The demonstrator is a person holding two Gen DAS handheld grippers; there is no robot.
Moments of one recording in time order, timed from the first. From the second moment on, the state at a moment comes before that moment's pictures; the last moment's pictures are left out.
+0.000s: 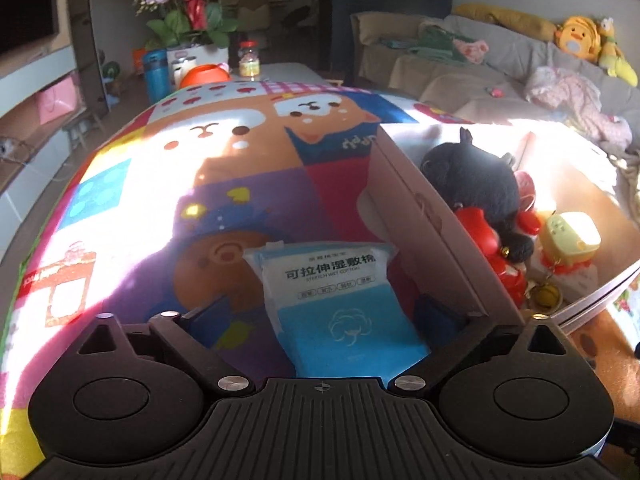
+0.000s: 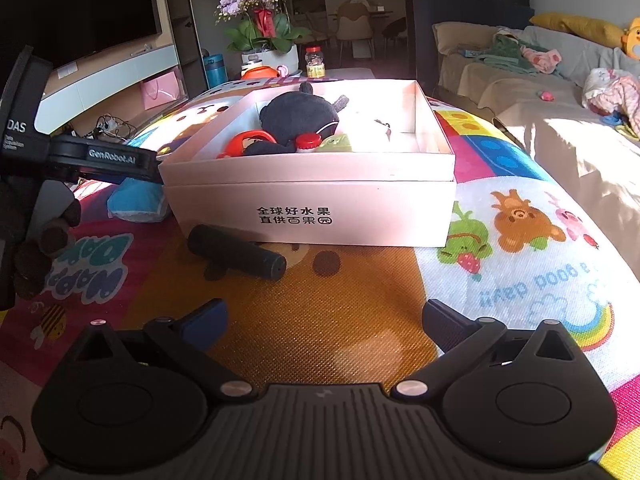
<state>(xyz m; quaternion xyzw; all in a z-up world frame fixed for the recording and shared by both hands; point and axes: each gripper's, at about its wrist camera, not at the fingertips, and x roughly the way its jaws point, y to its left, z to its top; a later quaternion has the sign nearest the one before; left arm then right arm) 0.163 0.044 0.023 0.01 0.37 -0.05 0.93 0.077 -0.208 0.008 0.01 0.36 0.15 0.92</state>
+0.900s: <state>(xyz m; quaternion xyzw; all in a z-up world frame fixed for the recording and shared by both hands) 0.010 0.036 0.016 0.02 0.33 -0.15 0.93 0.142 -0.229 0.042 0.11 0.30 0.11 0.94</state>
